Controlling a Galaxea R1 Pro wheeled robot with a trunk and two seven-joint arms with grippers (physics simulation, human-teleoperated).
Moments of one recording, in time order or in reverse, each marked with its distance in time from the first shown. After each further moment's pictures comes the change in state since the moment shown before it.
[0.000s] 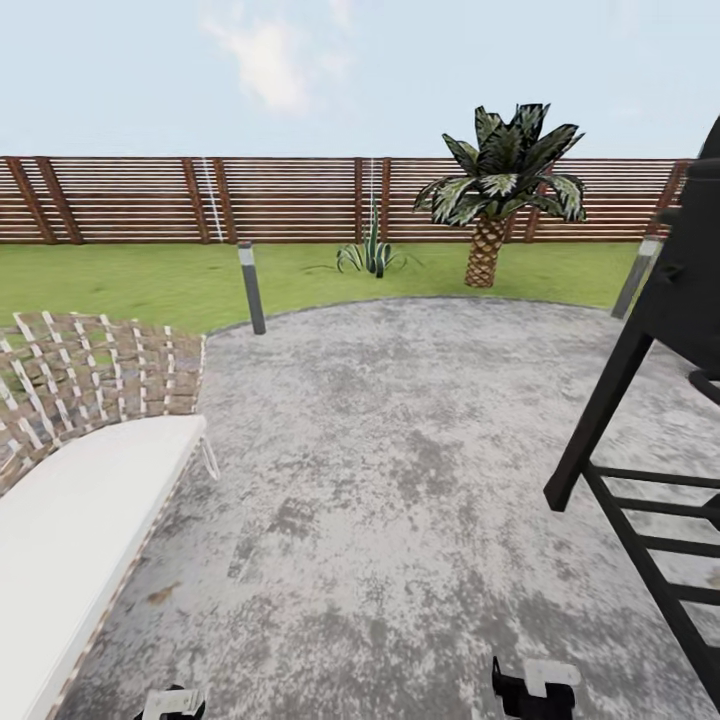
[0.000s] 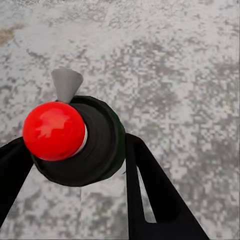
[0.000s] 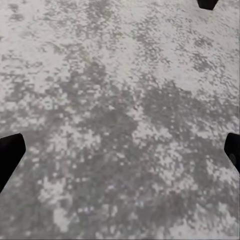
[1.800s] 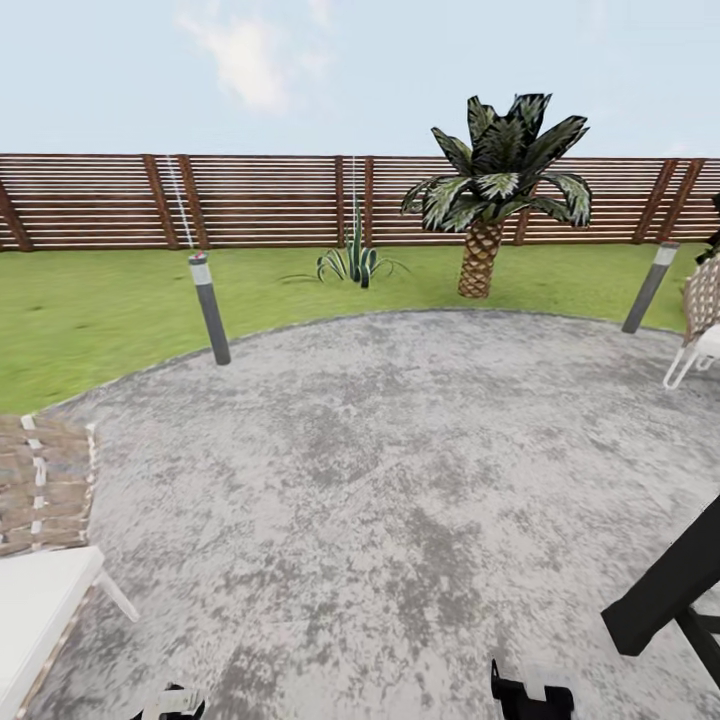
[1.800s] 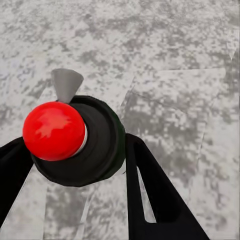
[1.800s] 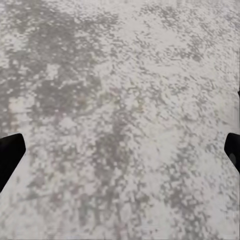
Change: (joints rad) left arm 0.000 0.001 0.000 0.000 0.000 -0.001 0.000; right arm 0.006 0.002 0.001 0.002 0.003 0.000 0.006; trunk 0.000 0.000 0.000
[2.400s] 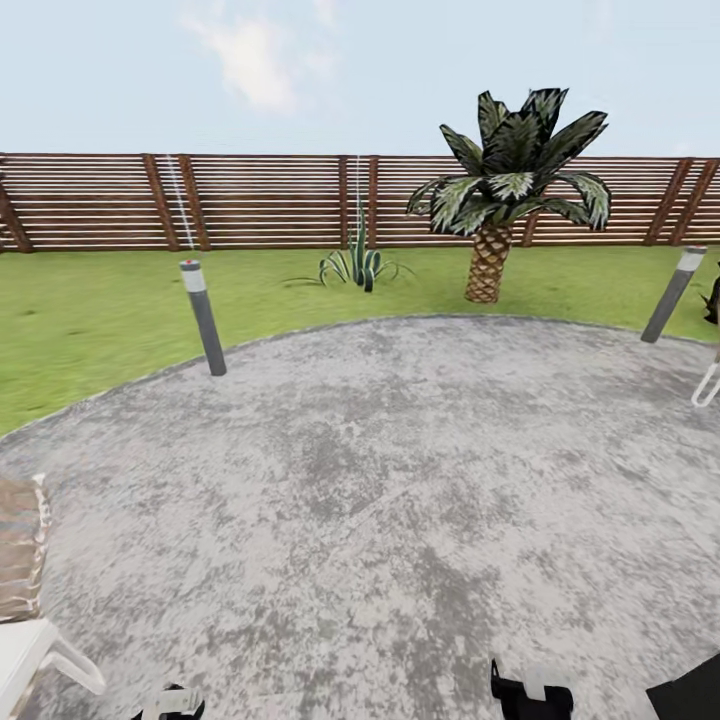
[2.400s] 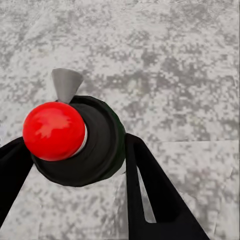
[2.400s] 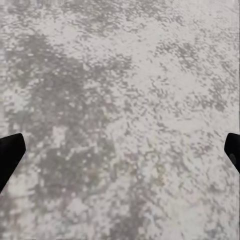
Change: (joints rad) left arm 0.000 0.000 0.000 0.000 0.000 -0.001 0.000; right arm 0.000 0.002 0.000 -0.001 -0.002 0.000 -0.002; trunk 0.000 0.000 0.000
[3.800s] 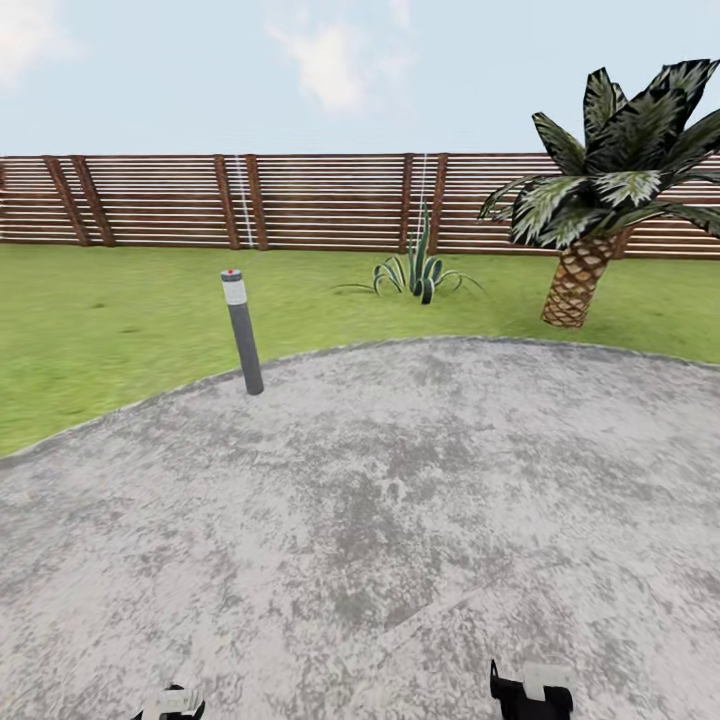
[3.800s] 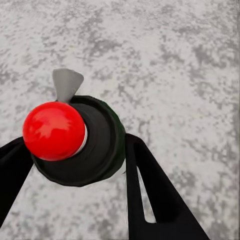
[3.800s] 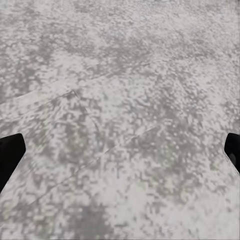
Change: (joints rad) left arm 0.000 0.000 0.000 0.001 0.000 0.000 0.000; right arm 0.000 0.002 0.000 0.002 0.000 -0.002 0.000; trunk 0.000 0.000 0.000
